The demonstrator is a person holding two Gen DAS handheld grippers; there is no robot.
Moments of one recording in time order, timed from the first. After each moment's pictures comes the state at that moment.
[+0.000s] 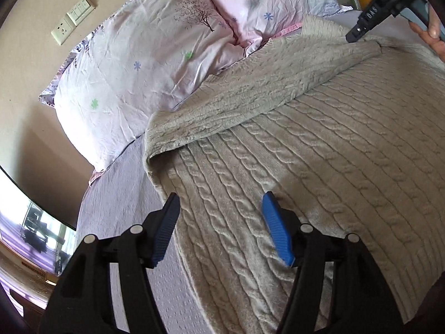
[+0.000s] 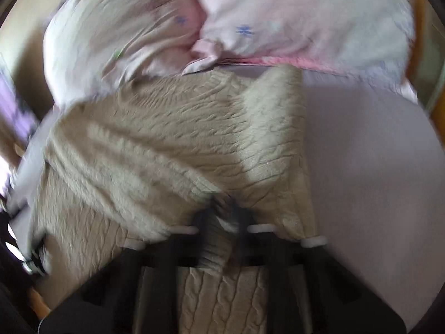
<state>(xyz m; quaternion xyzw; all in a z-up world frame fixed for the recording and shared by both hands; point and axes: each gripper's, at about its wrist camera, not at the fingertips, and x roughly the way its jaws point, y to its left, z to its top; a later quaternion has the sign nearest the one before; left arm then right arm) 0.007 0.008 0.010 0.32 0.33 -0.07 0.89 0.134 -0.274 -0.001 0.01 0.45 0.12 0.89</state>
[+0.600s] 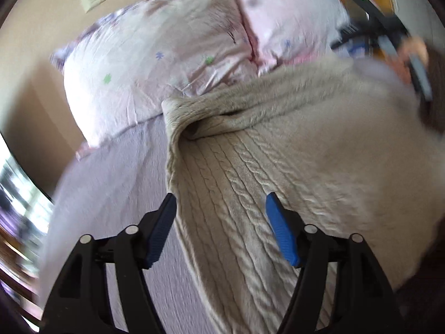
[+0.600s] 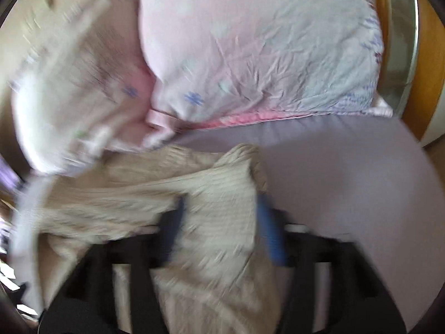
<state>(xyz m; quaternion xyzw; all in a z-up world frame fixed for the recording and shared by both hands) -0.012 0.051 0.042 0.15 0.34 -0.10 0.92 0.150 -0.342 0.049 0.14 0.35 0.07 0.92</state>
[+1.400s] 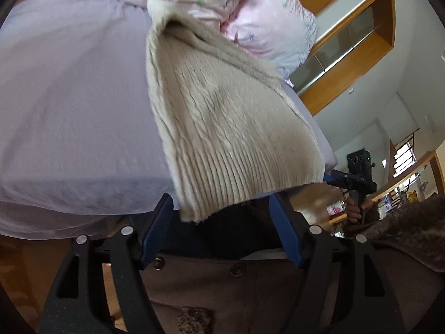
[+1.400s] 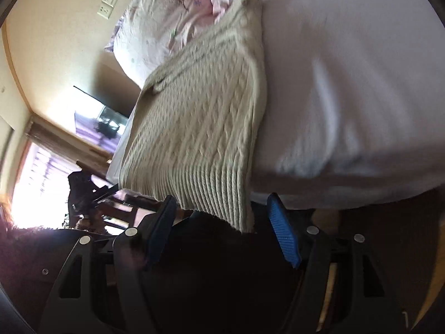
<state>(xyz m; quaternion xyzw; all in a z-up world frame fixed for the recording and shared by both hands) -0.081 0.134 -0.009 -0.18 0.46 -0.32 0.81 -0.080 -0.394 -0.076 0.27 0.47 0.31 0.78</state>
